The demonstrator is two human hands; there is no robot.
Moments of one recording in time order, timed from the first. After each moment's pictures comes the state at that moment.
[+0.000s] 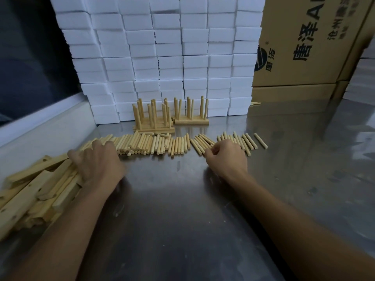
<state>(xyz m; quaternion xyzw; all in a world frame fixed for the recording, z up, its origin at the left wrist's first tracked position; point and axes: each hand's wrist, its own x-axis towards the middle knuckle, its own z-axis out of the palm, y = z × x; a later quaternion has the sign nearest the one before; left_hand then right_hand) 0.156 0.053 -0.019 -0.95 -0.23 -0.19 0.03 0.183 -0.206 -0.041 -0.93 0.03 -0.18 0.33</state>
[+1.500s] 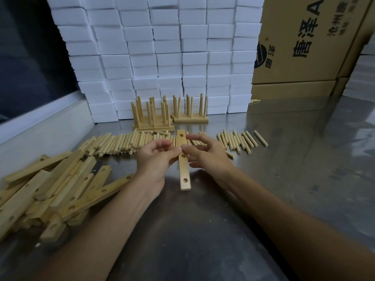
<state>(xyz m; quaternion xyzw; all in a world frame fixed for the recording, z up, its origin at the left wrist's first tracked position) 0.152 -0.039 -0.032 -0.60 -0.08 -0.12 -0.79 0.167 -0.181 -0.034 -0.72 -0.11 0.00 0.69</state>
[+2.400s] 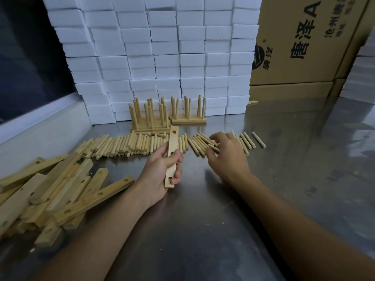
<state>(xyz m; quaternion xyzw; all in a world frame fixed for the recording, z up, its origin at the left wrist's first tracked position) 0.156 -0.036 -0.047 -0.55 0.06 0.06 -0.83 0.186 -0.220 -0.048 -0.92 -0.06 -0.25 0.30</state>
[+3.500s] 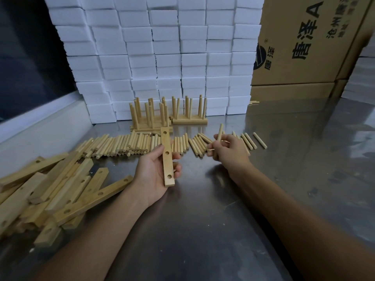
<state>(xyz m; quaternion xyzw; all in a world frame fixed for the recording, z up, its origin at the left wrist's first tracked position) 0.151 -0.032 -0.039 -0.46 0.01 0.07 -0.88 0.189 -0.221 -0.038 -0.71 0.02 -0.08 0.70</state>
